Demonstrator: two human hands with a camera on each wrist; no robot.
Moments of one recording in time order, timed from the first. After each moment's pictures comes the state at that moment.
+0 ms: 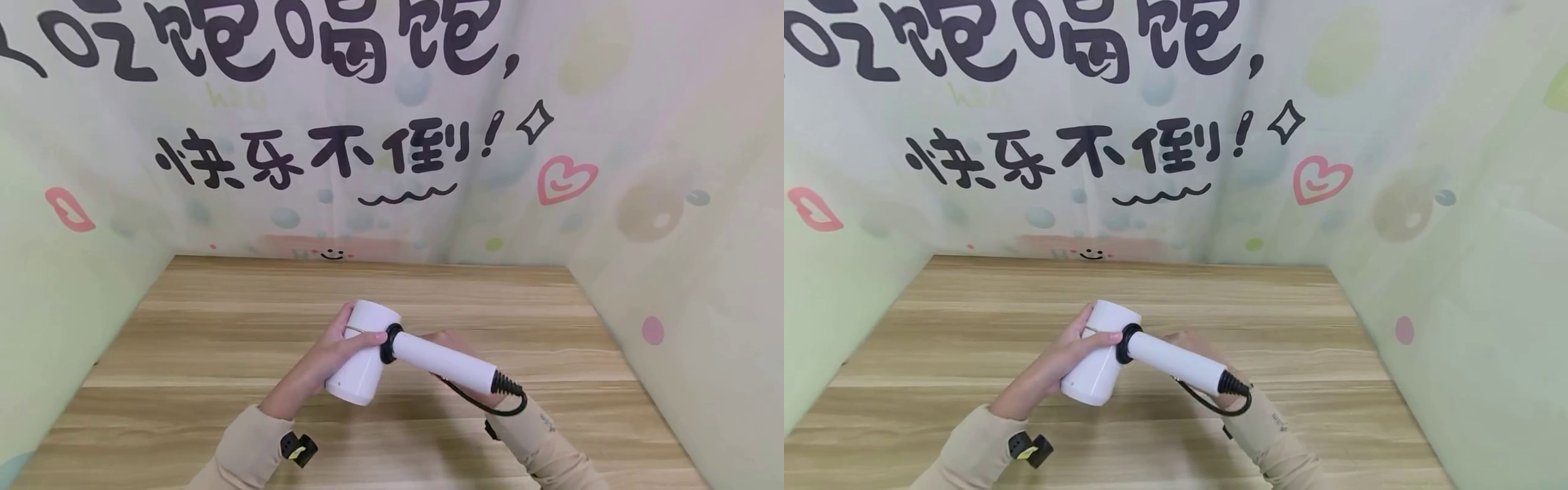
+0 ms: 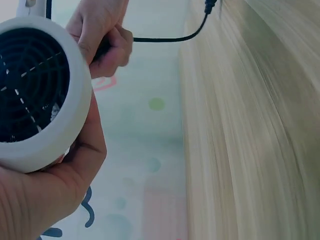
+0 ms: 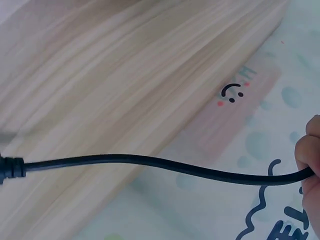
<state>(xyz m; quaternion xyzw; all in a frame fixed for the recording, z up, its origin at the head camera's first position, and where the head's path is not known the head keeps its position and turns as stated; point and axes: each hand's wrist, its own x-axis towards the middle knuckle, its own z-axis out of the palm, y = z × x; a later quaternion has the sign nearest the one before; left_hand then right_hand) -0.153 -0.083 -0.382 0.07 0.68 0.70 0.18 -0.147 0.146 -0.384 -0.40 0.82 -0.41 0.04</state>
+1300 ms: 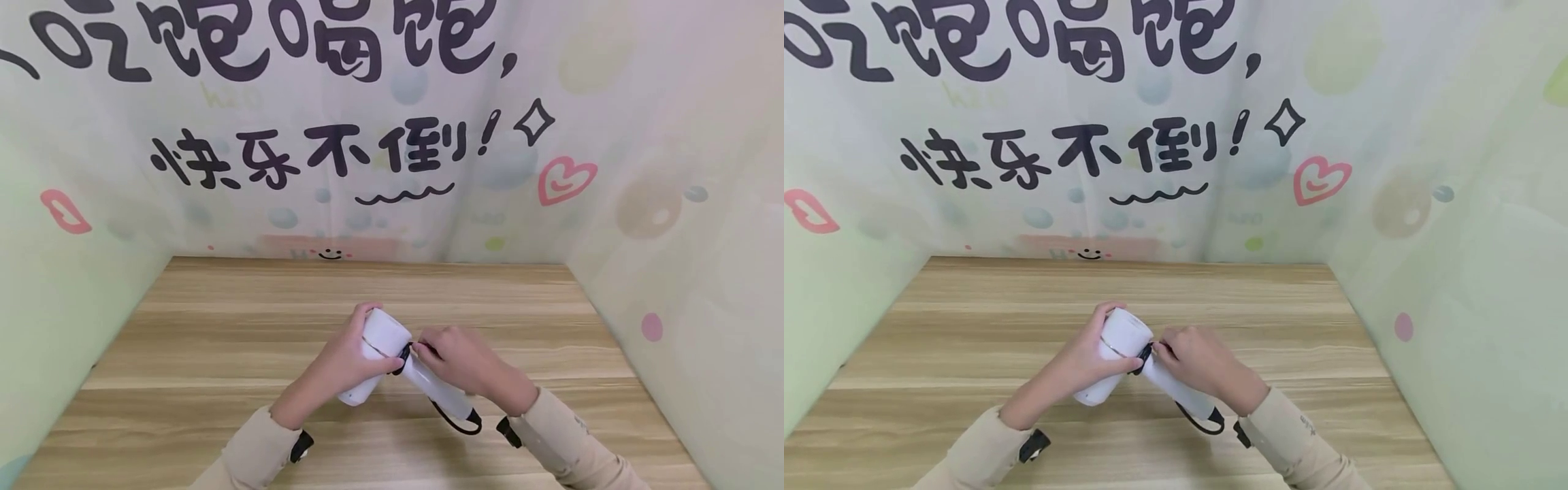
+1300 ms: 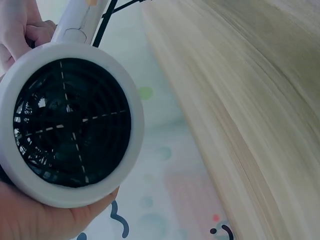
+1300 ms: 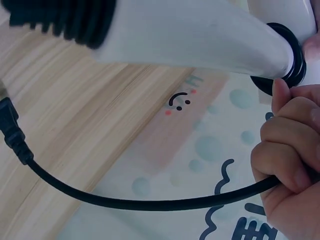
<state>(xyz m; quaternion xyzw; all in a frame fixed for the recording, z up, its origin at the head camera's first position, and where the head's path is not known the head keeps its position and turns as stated) -0.148 -0.064 -0.385 0.14 0.86 0.48 0.06 -0.144 0.142 -0.357 -0.31 0.94 -0.16 -0.05</state>
